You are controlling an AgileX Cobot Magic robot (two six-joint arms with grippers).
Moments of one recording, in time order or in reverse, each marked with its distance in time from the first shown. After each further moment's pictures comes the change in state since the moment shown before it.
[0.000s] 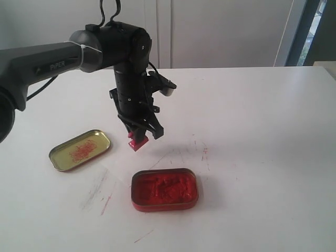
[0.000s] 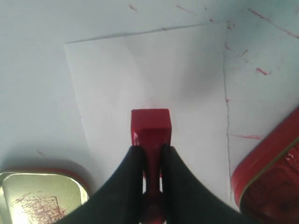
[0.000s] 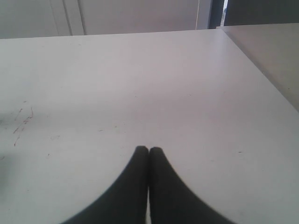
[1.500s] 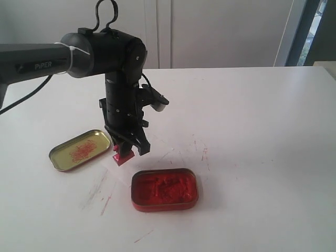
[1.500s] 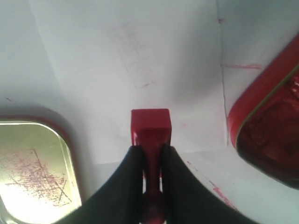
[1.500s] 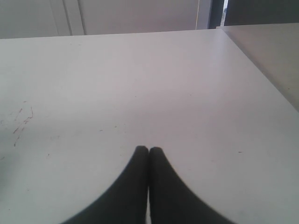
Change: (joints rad) left arm -0.016 -0.092 0.200 0.051 0.000 0.024; right arm 0.000 0.000 0.000 0.000 0.000 0.002
